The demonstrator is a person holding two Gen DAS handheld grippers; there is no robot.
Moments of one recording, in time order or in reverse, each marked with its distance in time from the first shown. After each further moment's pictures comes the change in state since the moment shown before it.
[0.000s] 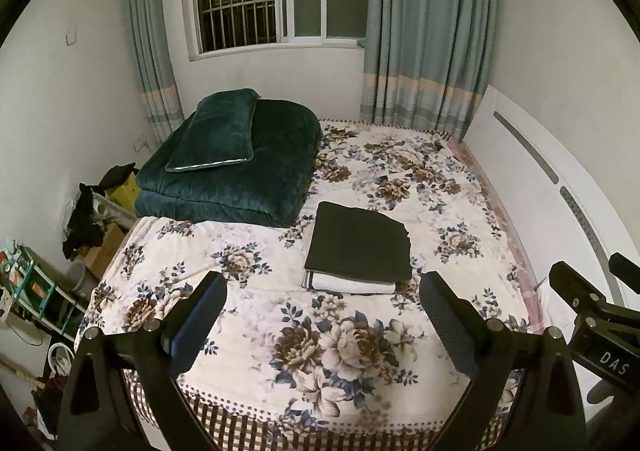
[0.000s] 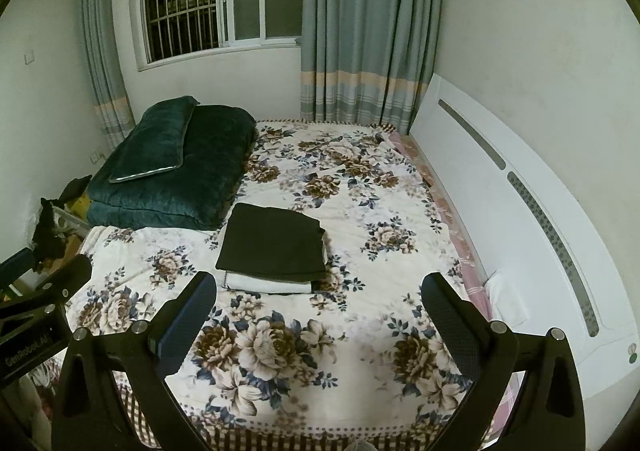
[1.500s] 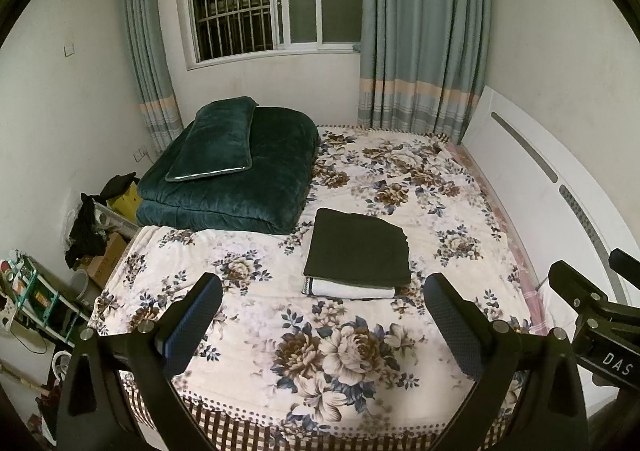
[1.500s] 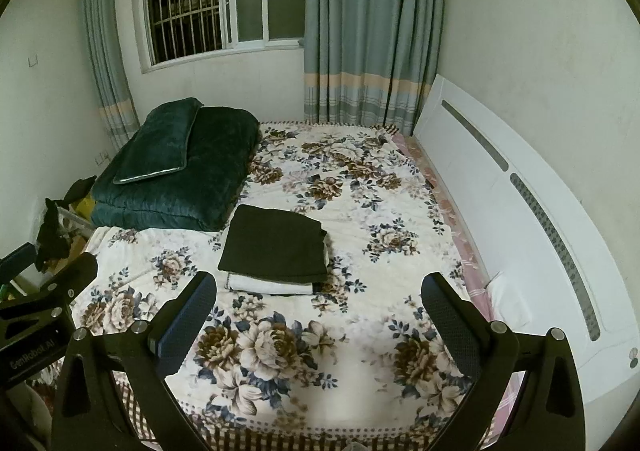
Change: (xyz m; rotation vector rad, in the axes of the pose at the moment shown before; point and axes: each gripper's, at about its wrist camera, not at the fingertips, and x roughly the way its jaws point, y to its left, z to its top) left arm -0.007 -0.006 0.018 0.022 -0.022 0.005; right arm -0.001 0.011 0.004 0.005 0.002 0.005
